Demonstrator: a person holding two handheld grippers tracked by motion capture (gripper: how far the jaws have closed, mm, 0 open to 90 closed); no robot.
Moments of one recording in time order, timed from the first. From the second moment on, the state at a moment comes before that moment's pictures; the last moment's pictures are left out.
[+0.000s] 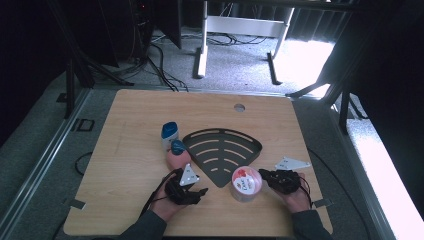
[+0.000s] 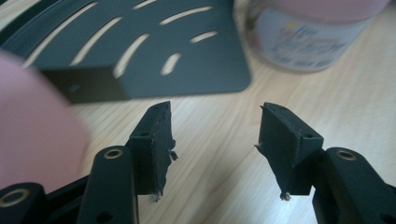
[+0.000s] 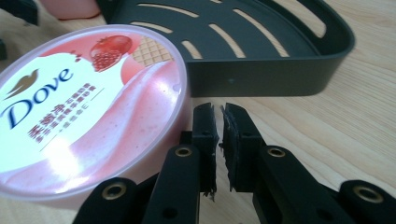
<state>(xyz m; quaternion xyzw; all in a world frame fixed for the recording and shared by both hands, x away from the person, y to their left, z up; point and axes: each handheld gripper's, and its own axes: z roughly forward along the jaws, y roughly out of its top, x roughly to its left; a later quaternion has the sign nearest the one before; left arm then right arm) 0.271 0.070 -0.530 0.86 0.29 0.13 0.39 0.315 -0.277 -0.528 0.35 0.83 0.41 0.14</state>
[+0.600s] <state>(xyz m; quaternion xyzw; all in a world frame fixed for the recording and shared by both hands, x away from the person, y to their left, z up) 0.271 0.035 -0.528 0.88 0.22 0.10 0.41 0.304 -0.265 -0.529 0.31 0.85 0.41 0.12</state>
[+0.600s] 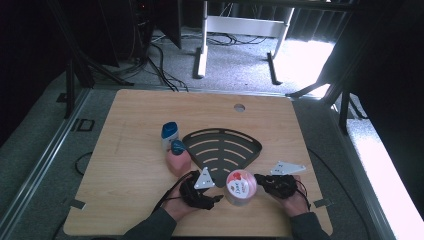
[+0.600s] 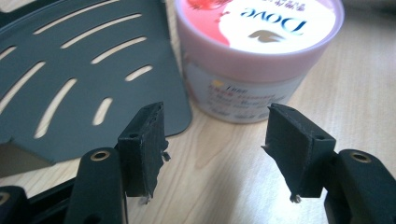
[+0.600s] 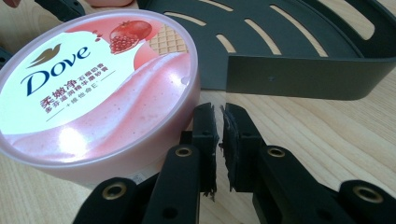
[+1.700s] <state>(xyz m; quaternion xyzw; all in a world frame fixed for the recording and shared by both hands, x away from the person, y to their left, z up) 0.270 0.015 -0.531 0.89 0.18 0.08 0.41 0.298 -0.263 -0.531 0.28 0.86 0.40 0.11</state>
